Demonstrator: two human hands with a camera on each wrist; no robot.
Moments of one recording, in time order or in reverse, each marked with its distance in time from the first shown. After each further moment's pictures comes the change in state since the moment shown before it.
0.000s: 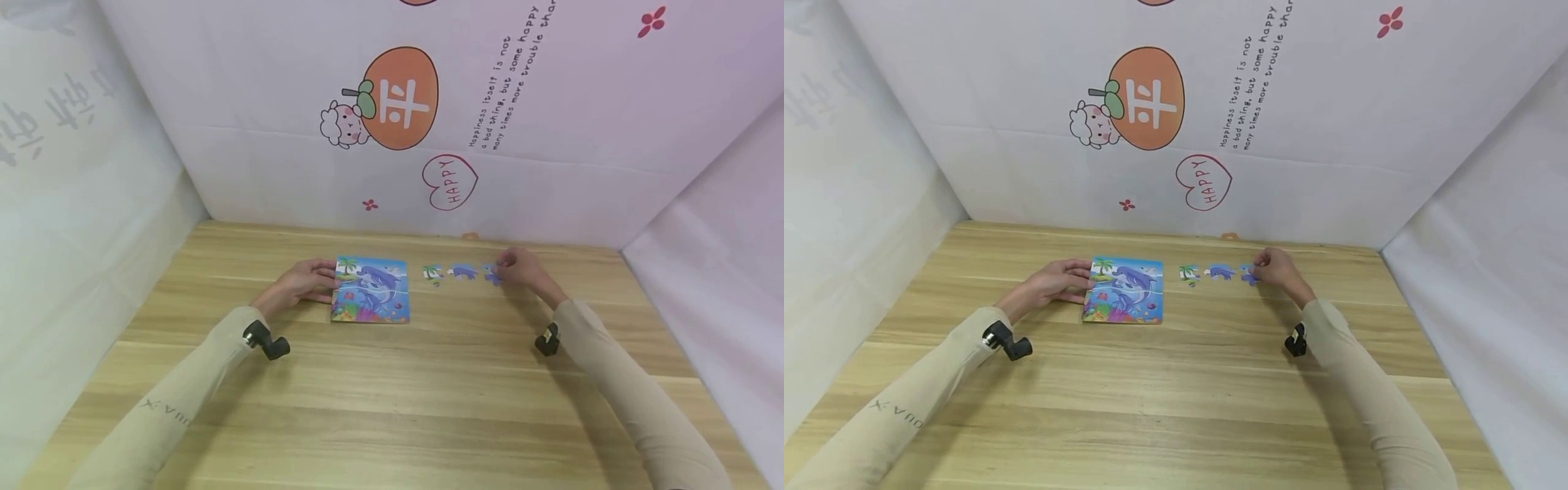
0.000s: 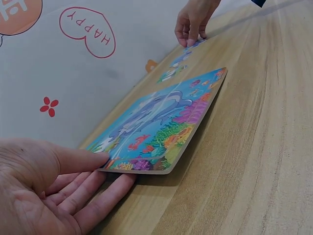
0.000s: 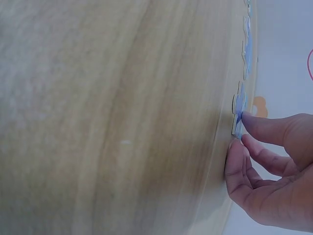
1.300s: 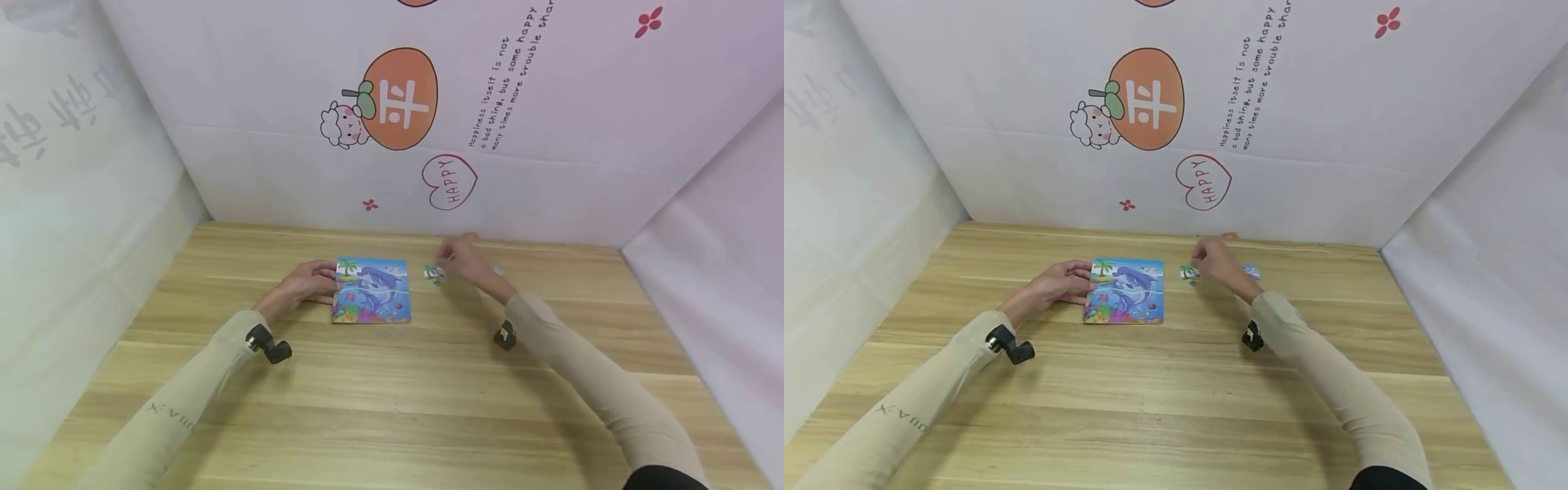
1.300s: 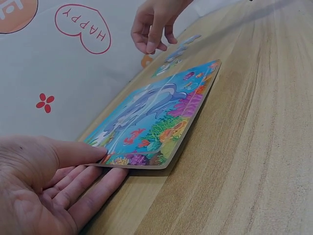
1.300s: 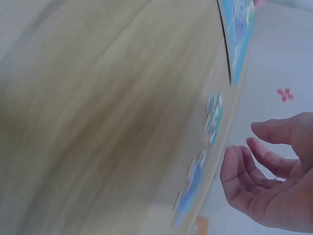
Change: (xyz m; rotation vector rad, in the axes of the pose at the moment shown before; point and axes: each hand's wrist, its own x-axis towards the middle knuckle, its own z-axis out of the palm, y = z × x) left_hand 0.000 -0.008 0.002 0.040 0.010 0.068; right_hand 0.010 -0.107 0.047 0.023 -0.001 -0.266
